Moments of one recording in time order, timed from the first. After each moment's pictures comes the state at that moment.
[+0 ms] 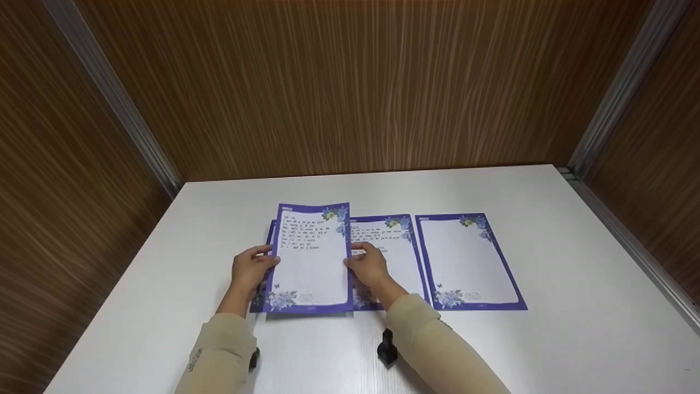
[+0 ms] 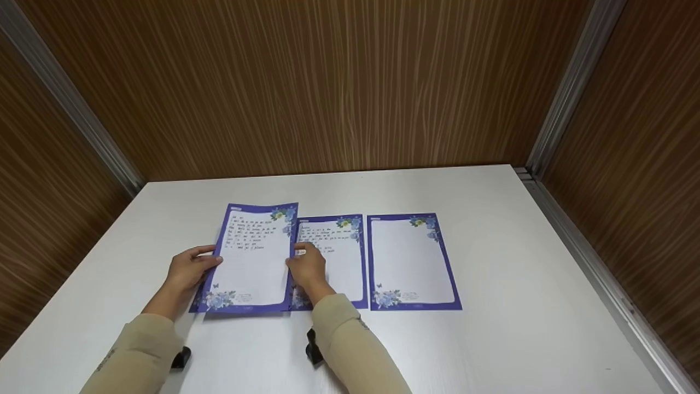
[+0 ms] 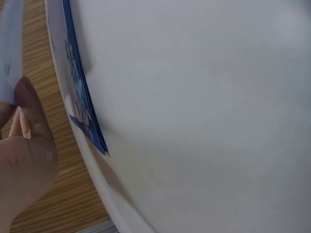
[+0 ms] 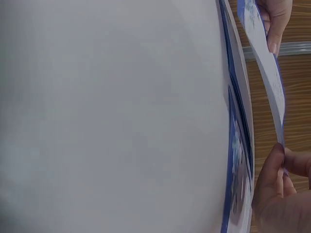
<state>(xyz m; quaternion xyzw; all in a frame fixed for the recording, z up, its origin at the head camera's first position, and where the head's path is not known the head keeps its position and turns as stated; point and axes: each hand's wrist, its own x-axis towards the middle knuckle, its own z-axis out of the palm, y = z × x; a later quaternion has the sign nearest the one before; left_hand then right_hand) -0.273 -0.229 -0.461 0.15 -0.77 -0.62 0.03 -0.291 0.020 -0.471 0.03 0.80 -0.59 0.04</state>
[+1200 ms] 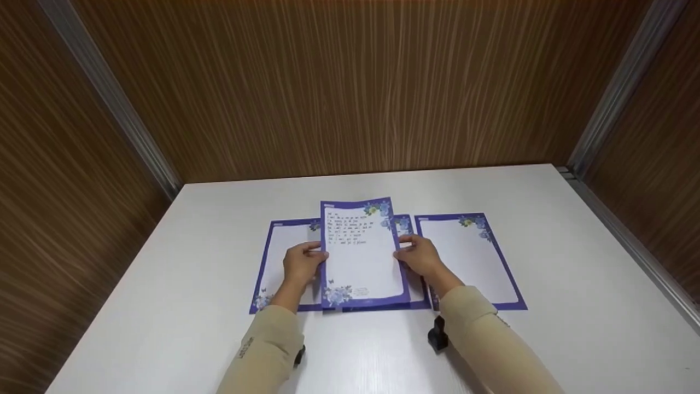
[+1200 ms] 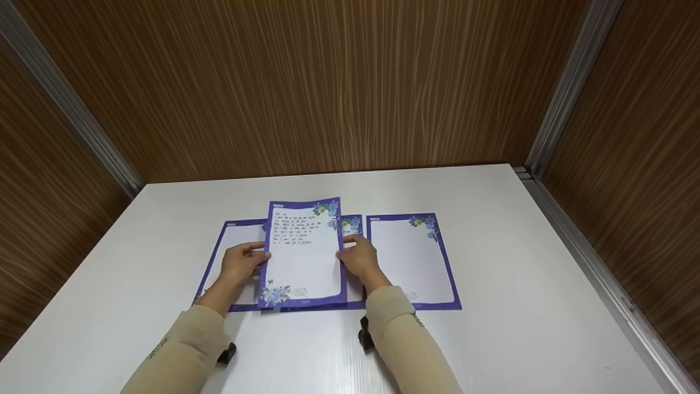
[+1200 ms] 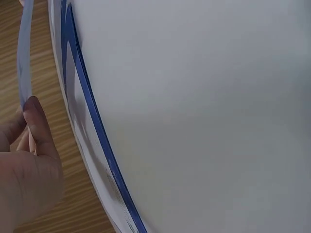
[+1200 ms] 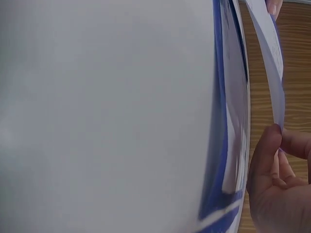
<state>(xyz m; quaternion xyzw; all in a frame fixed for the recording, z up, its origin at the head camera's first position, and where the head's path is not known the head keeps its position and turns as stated) -0.286 -0.130 -0.463 0.13 -0.80 -0.59 0.05 -0.311 0.124 -0.463 0.04 0.83 -0.55 0.07</state>
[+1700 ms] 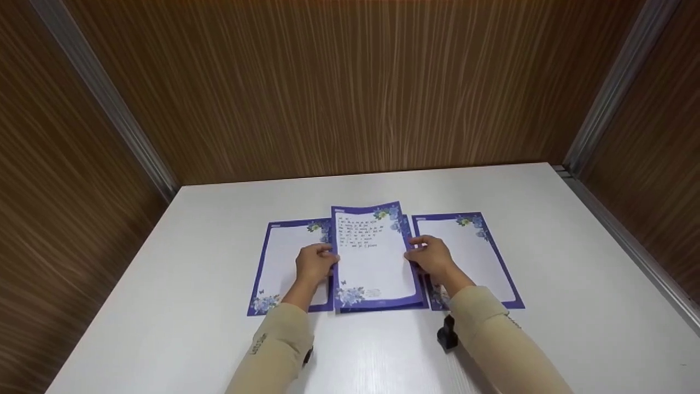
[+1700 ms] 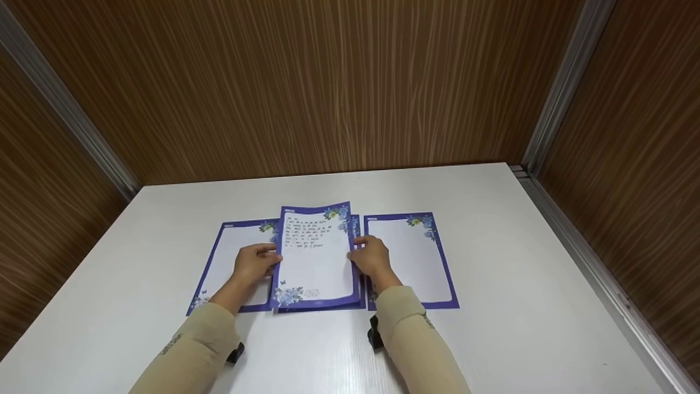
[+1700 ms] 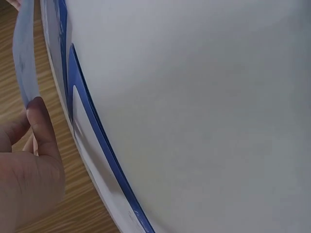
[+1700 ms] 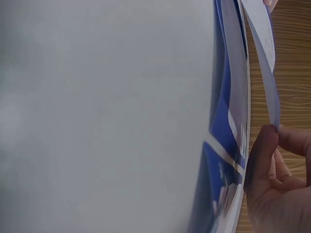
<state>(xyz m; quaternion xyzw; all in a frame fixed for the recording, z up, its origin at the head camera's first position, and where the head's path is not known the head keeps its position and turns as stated) -0.292 -0.102 -0.463 0.13 -0.82 -0.56 0.03 -0.307 0.149 -0.460 0.08 0.84 -0.53 0.09</state>
